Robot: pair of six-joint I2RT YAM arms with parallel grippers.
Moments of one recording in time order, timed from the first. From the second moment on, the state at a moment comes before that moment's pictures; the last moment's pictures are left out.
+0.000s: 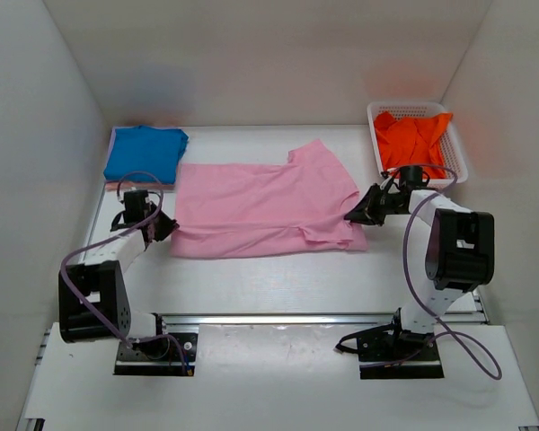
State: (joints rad) left arm 0.10 1.36 0.65 -0.12 0.09 -0.71; right arm -0.12 1.72 1.01 -0.39 -0.78 0.45
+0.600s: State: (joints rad) left arm 0.04 1.25 0.61 -0.08 0.11 -0.68; right arm 0.03 1.57 0.98 -0.35 -0.52 0.37
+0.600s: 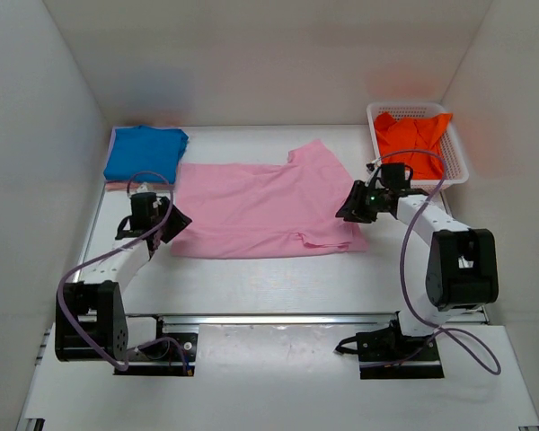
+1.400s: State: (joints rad) left arm -0.16 1.49 0.71 -0.20 -0.05 -0.54; right arm 0.20 1.61 0.83 -0.30 -0.31 0.36
